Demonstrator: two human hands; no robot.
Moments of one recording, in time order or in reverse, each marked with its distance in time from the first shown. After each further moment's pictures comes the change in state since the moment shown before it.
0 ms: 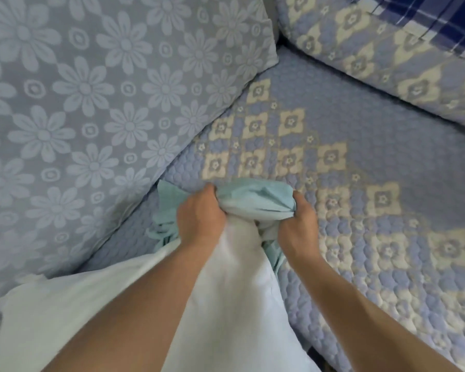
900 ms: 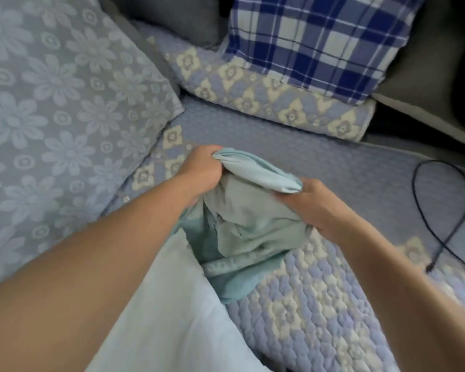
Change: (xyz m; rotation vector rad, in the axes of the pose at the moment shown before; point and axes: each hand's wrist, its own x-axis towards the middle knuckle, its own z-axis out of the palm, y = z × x) left_hand 0.073 0.193 -0.062 -0.638 -0.496 0.286; right_hand 0.028 -0.069 -0.186 -0.135 -0.055 0.158
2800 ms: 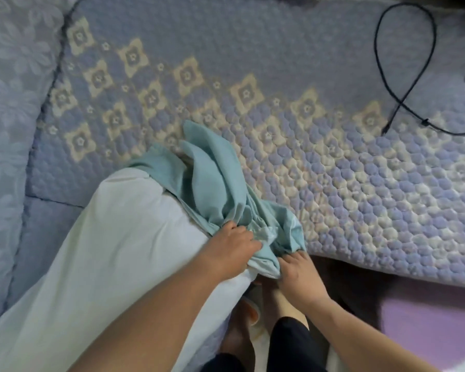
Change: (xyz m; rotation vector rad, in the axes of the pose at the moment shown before) left_hand -0.220 -0.156 0.207 1.061 -0.813 0.737; right_hand -0.235 0.317 0.099 -0.831 -0.009 -0.038
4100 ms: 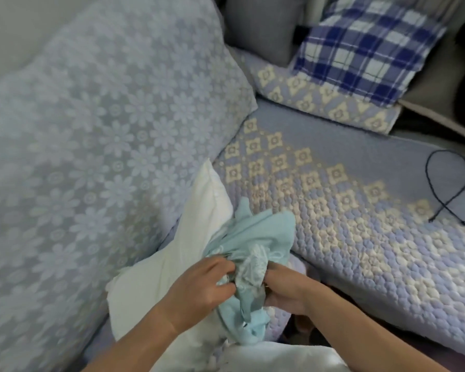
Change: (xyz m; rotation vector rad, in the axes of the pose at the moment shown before) left_hand -0.437 0.067 -0.052 0.094 0.892 -0.189; right_hand -0.124 -0.353 -0.169 1.190 -0.817 0.141
